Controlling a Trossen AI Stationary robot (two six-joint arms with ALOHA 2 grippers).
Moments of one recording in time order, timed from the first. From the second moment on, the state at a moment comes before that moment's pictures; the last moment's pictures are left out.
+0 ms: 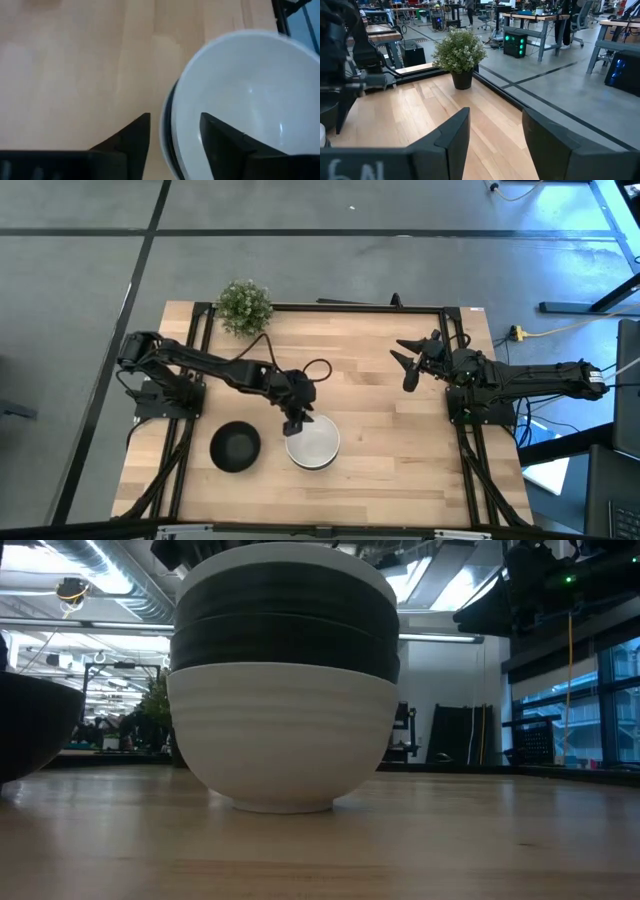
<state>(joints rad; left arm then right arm) -0.08 1.57 1.03 -0.30 0.13 -0.27 -0.05 0.59 0.34 0.13 0.49 0.09</state>
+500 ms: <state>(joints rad) -0.04 1.21 1.09 -0.78 0.08 -0.32 -0.05 0.59 0.34 0.13 0.48 0.10</state>
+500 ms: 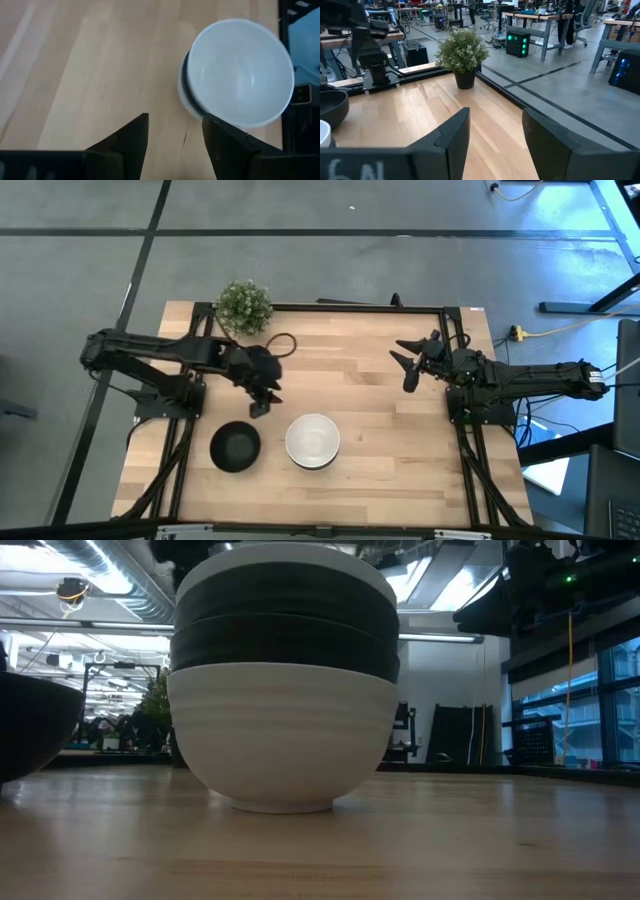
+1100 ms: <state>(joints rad) -0.25 1.17 0.98 -1.09 0.04 -0.30 -0.05 0.59 0.34 0.13 0.47 0.13</state>
